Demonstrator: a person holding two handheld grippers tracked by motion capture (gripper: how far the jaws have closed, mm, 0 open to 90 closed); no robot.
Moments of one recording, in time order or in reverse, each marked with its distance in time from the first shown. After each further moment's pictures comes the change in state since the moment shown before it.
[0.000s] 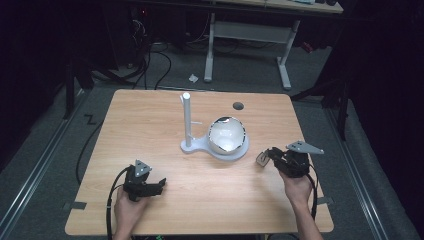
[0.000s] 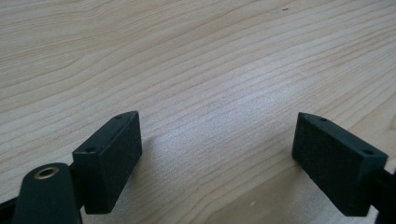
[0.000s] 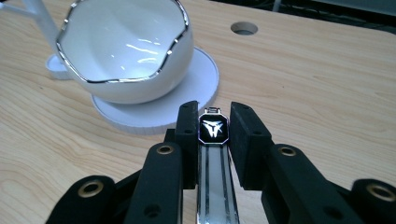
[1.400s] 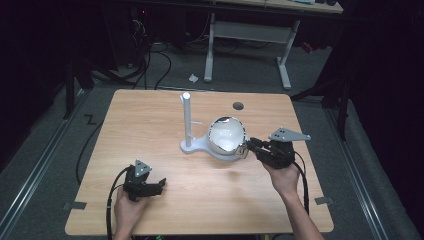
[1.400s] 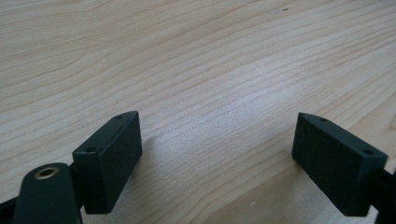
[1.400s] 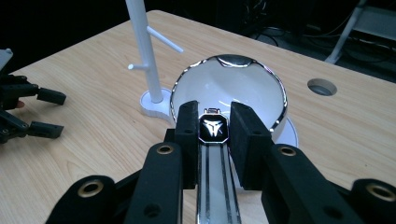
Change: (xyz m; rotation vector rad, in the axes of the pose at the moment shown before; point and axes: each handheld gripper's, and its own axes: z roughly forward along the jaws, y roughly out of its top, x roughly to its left) left arm 0.000 0.000 0.000 -0.001 -0.001 -0.003; right arm 0.050 0.059 -0.003 -0.051 0.215 -0.113
